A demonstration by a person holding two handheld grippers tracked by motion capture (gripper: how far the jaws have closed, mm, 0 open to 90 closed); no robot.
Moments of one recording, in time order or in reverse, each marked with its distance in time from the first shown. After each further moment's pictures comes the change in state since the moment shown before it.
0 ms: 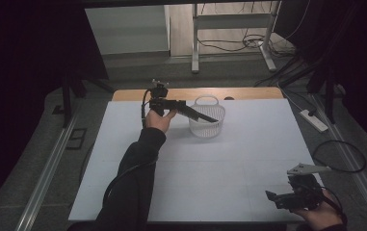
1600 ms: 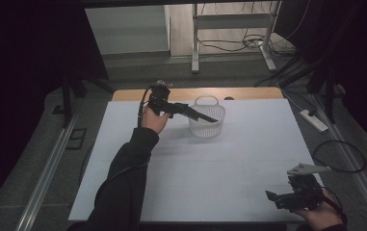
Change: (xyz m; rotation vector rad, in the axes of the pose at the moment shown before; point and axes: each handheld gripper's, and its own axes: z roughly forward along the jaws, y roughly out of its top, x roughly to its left) left arm -0.016 0.001 -0.019 0.014 0.090 0.269; right arm 0.000 0.000 0.000 -0.003 0.000 -0.001
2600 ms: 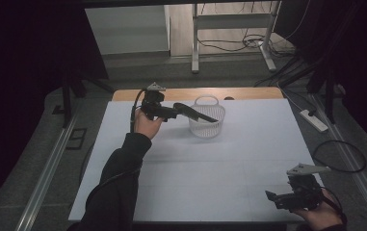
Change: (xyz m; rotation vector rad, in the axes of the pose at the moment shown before) left arm -0.001 -0.018 -0.025 -0.105 -0.033 0.067; right arm 0.001 0.000 0.000 0.003 -0.004 -0.005
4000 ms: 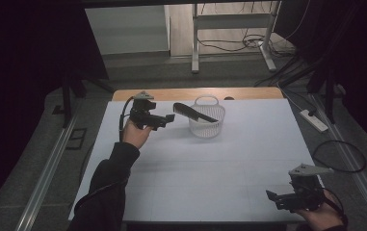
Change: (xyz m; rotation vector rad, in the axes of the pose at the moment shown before) left arm 0.004 -0.030 -0.031 -0.012 -0.047 -0.009; right arm 0.001 -0.001 -0.004 -0.041 -0.015 0.000
